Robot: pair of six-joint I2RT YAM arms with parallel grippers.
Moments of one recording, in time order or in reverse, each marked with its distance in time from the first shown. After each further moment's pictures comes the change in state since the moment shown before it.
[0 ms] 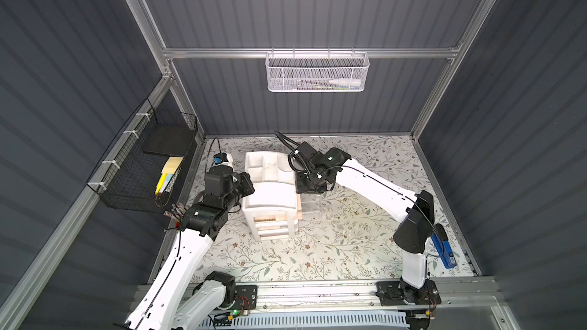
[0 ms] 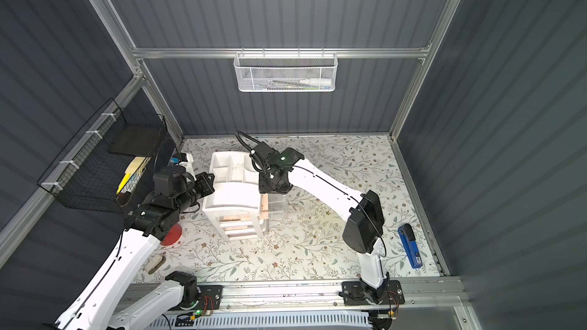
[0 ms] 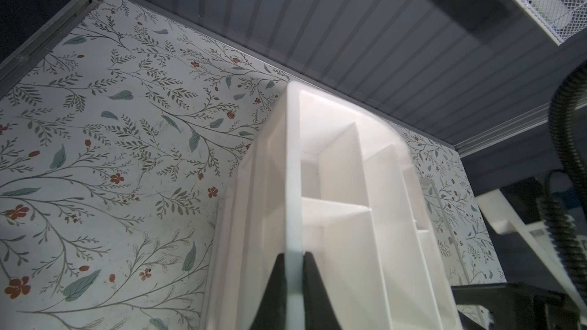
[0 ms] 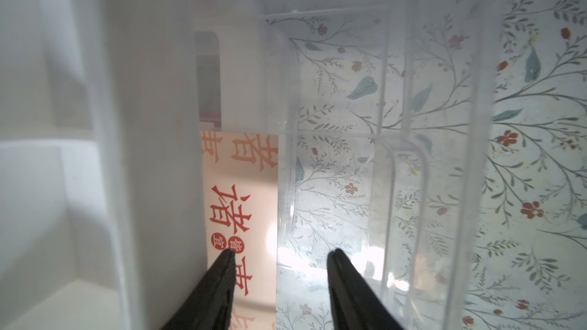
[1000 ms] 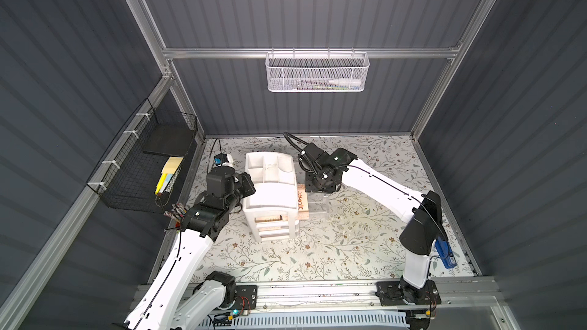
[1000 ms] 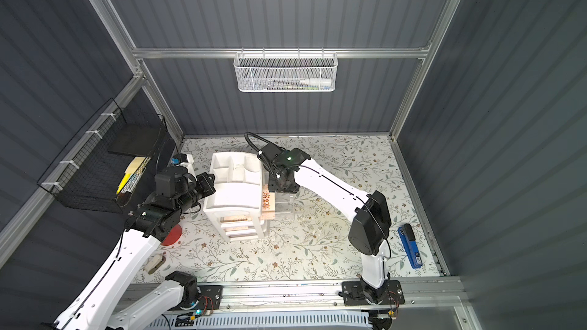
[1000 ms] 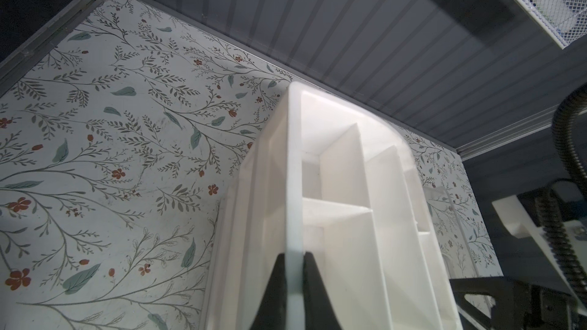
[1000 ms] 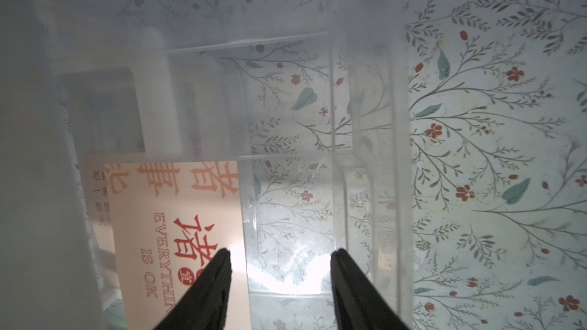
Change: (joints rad) left arm -0.016 -0.002 0.001 -0.010 -0.045 -0.026; right arm -0.048 -0.061 -0.093 -0.010 0.108 0.033
